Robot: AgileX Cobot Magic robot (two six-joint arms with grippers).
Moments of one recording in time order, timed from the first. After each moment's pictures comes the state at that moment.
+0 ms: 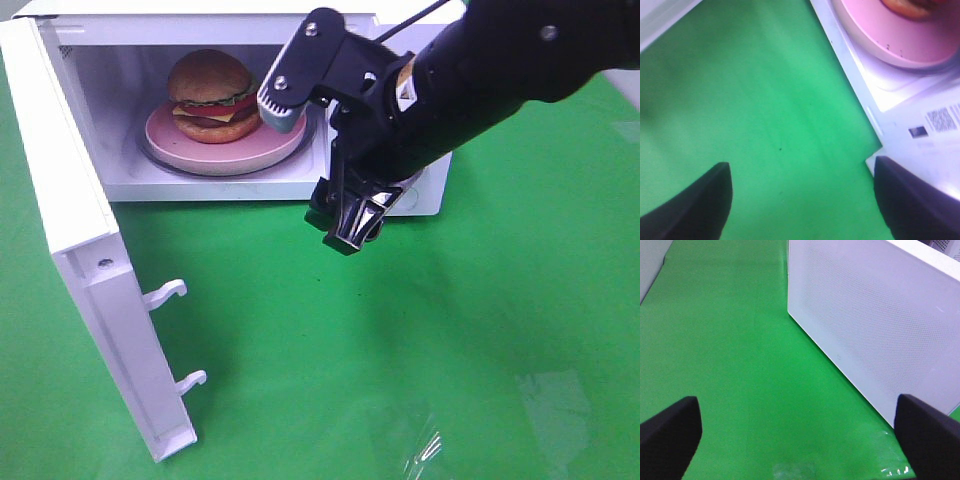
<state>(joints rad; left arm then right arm) -0.02 -0.01 -0.52 -0.09 1.08 0.04 0.72 1.60 -1.06 -0.16 0.37 -0.42</state>
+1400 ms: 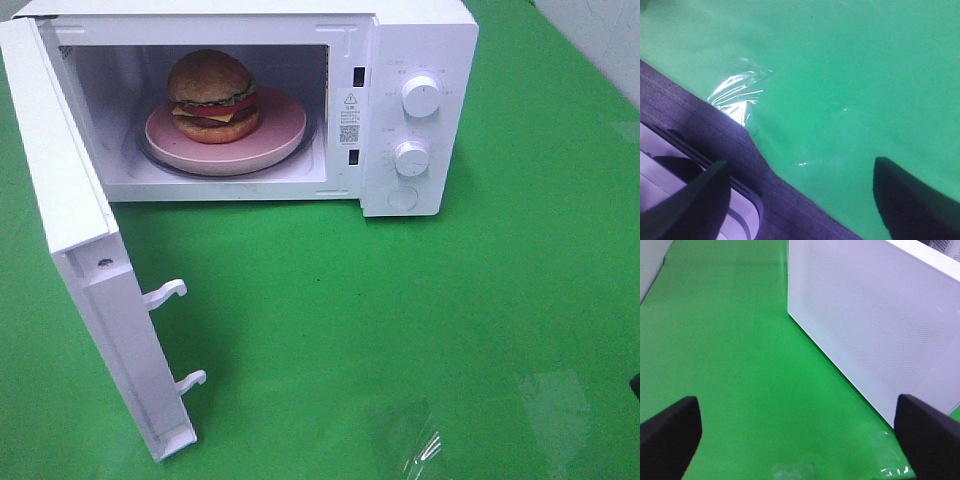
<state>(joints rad) -0.02 -0.01 -0.52 -0.09 1.08 0.04 0.72 0.71 -0.65 -0.16 1.00 0.12</state>
